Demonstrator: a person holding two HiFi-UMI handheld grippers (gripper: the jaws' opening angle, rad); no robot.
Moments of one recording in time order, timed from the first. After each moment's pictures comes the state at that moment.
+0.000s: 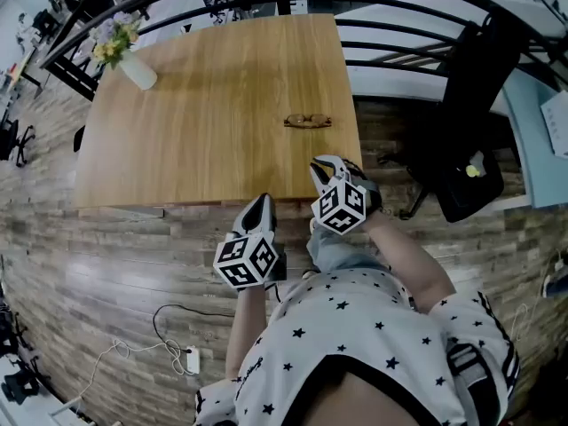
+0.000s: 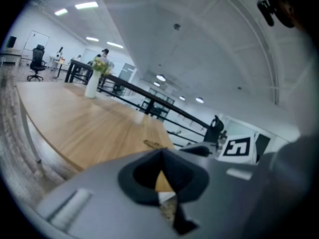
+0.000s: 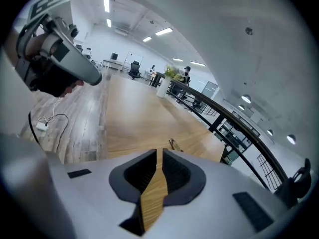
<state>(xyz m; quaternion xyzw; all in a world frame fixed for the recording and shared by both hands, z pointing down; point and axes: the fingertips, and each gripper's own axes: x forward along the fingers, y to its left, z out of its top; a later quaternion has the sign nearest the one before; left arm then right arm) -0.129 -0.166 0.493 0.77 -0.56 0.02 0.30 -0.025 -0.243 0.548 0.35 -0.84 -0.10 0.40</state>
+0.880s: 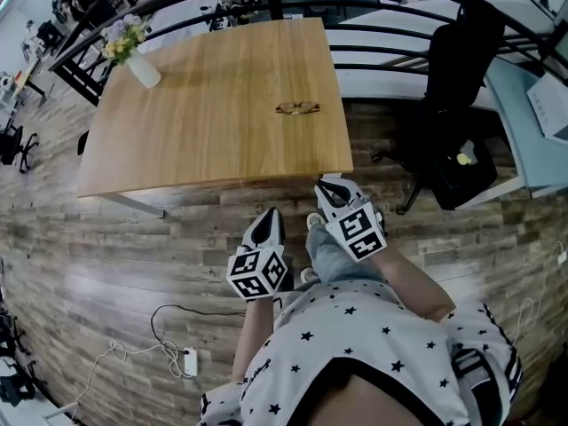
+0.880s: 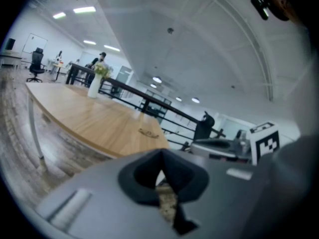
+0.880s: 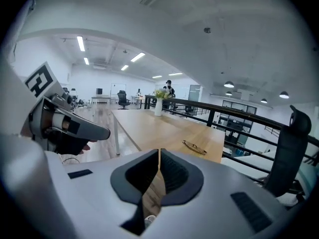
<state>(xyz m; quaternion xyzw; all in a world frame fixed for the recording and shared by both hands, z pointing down) -0.094 -0.046 0.503 0.78 -0.56 0.02 0.28 0.006 -0.091 0.498 0.39 -0.89 0.02 0.24</state>
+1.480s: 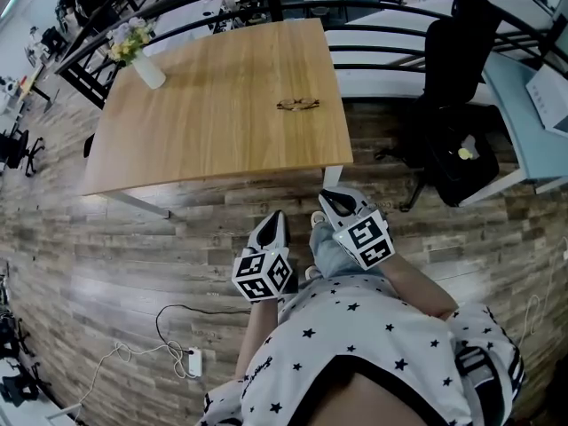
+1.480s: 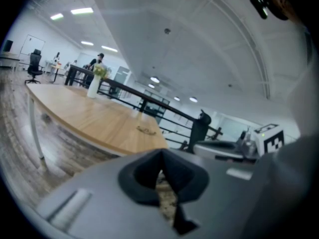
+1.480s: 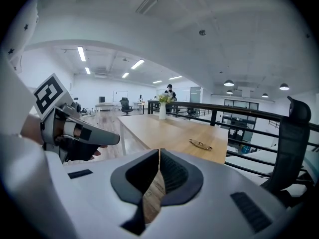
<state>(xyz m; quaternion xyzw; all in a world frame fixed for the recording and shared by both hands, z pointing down) -0.086 -0.009 0.502 0.79 -0.55 0.02 0.27 0.009 -0.039 0.490 0.38 -0.90 0.04 0.20</state>
